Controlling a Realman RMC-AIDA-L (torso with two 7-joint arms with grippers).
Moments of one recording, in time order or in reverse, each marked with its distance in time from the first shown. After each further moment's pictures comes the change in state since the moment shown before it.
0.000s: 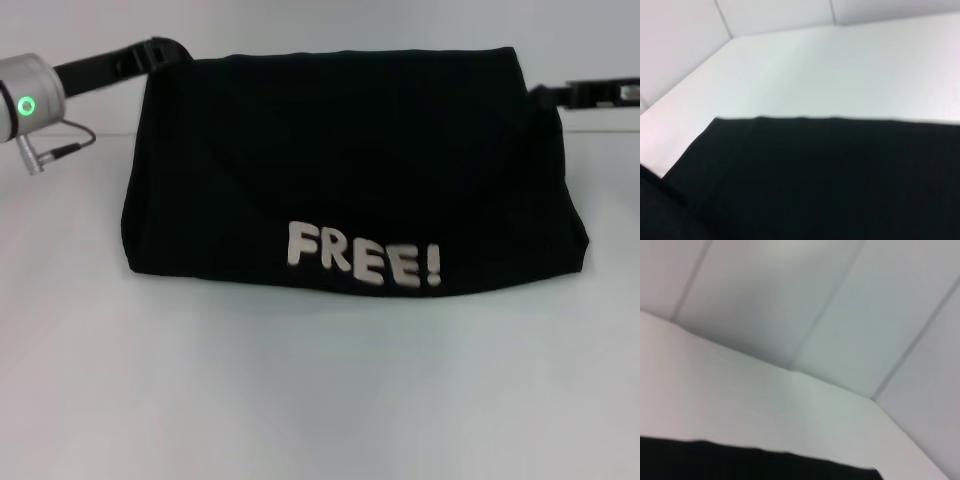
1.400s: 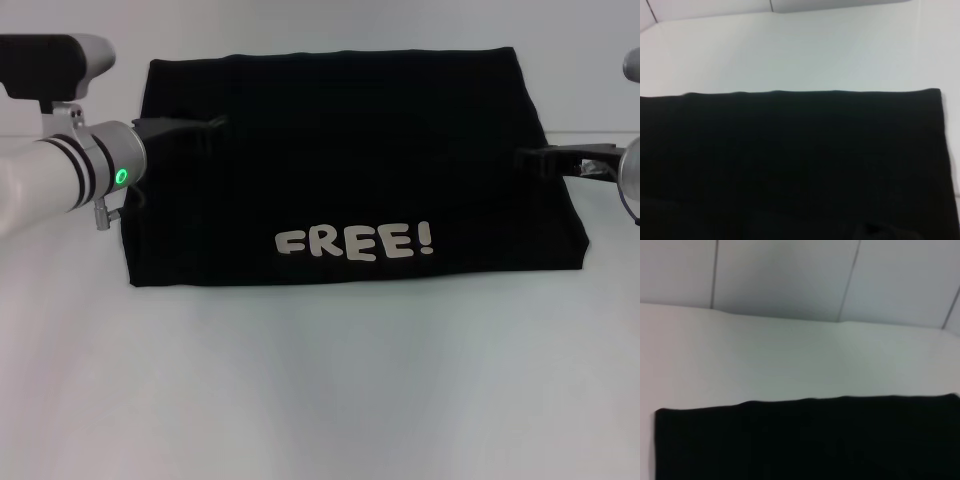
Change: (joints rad) left arm -0.025 -0.136 0.126 -0.091 -0.065 -0.400 0.342; right arm -0.063 0.132 -0.054 0.116 0.112 0.395 -0.179
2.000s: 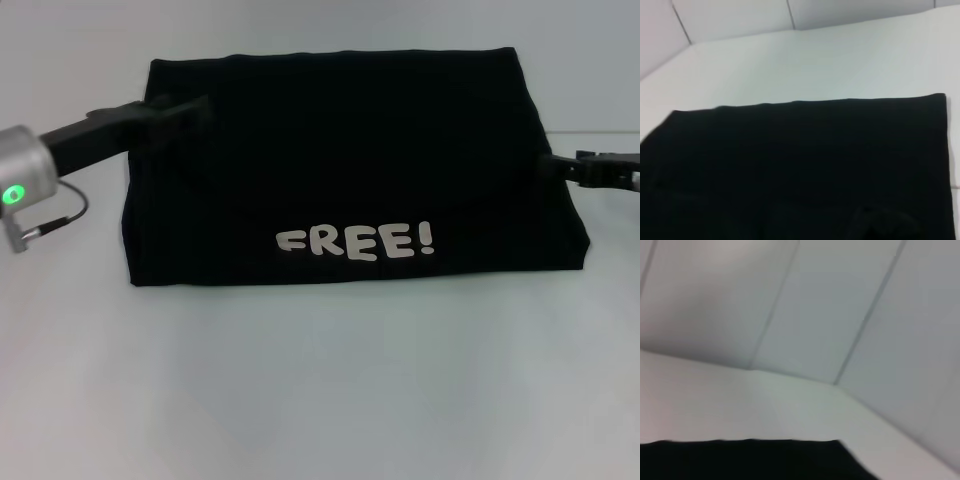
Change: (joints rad) left arm 0.222 -0.016 -0.002 0.357 -0.068 0.635 -0.154; right arm -0.165 0.043 0.006 -0.302 0.039 -0.327 0.034
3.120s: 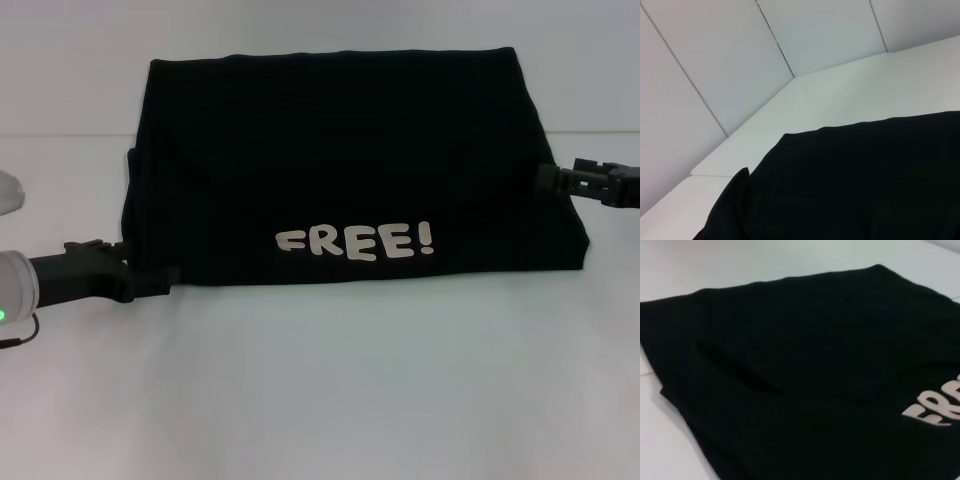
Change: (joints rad) left arm 0.142 -0.031 0.171 0.066 0.298 -0.114 0.081; right arm -0.109 -0.076 0.000 0.033 0.237 -0.360 -0.100
